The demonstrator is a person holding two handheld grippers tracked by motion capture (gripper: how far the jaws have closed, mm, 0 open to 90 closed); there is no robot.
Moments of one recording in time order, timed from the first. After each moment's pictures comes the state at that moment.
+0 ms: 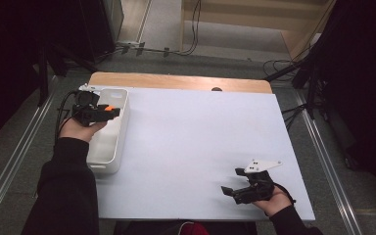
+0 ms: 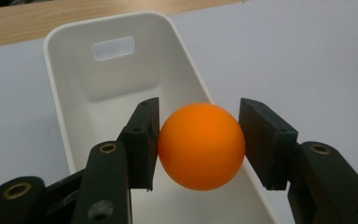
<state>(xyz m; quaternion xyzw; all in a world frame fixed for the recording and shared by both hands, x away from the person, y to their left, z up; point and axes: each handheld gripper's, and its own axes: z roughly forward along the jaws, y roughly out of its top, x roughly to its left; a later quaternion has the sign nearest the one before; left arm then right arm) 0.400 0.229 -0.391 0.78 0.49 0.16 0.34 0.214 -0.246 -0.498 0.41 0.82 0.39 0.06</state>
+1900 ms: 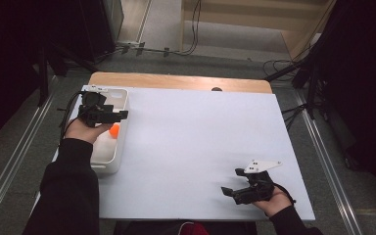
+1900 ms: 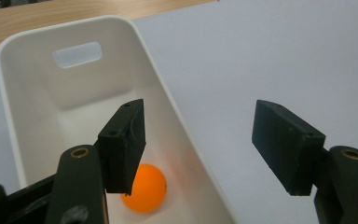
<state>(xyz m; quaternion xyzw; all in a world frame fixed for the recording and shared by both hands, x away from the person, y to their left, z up) 0.395 0.211 -0.389 0.80 0.47 0.14 0.35 0.213 -0.246 -0.498 0.41 0.82 0.39 0.06</state>
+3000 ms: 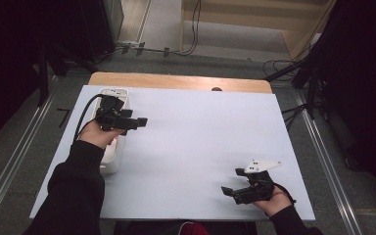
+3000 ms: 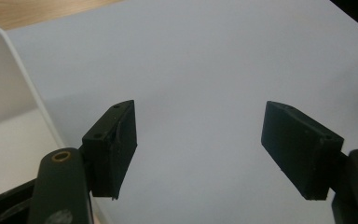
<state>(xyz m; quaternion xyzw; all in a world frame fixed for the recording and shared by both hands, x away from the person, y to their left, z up) 0.385 0.172 -0.391 0.83 0.41 0.07 0.38 0.213 -0.246 -0.498 0.41 0.82 0.39 0.06</state>
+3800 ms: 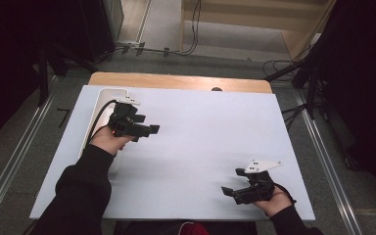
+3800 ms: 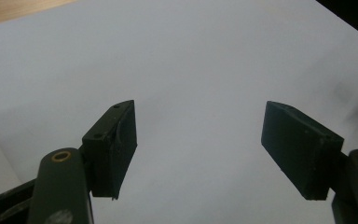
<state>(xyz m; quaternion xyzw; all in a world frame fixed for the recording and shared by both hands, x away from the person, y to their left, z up) 0.371 0.141 -0.400 0.84 0.37 0.06 0.39 0.213 -0.247 -0.498 0.41 0.82 0.39 0.06</state>
